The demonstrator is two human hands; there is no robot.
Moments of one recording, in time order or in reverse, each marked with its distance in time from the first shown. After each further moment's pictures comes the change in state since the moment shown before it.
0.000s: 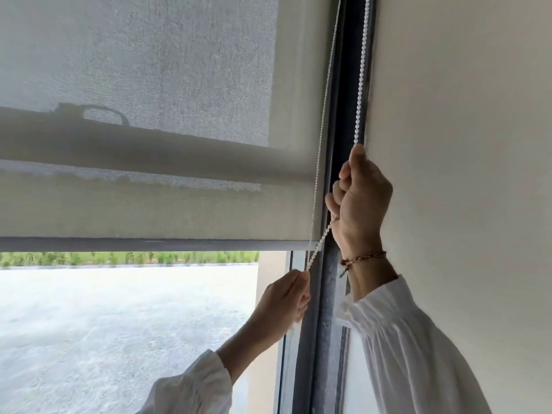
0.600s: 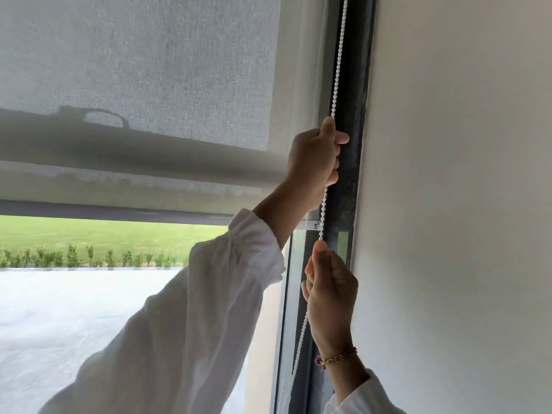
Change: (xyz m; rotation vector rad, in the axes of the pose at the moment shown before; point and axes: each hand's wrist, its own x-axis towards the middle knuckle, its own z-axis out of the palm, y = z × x) left_hand 0.081 0.181 0.012 -0.228 0.278 0.149; right_hand -0.084 0.066 -0.048 -0.291 -0.050 -0.031
